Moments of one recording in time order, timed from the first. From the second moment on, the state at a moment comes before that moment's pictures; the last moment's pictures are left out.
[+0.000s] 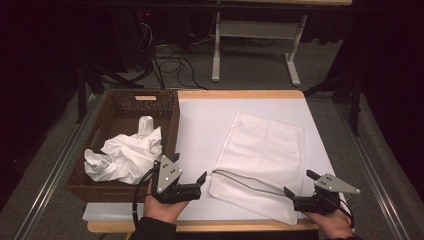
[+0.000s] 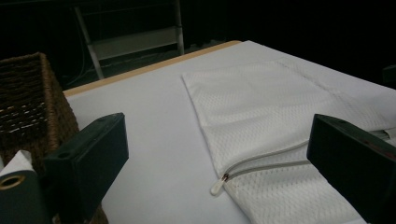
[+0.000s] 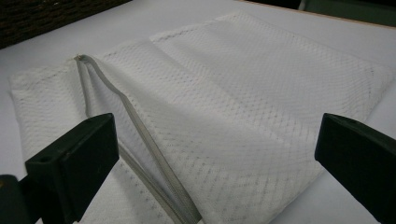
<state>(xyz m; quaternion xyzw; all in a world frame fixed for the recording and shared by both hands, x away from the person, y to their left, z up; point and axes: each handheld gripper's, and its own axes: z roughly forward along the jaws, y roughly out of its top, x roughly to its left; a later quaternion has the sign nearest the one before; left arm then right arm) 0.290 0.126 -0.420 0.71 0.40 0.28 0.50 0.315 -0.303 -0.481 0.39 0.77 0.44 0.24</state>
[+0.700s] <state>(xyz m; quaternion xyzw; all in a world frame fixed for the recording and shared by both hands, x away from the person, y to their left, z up) 0.284 0.198 -0.412 0.68 0.45 0.32 0.48 0.315 -0.303 -0.482 0.39 0.77 0.44 0.24</state>
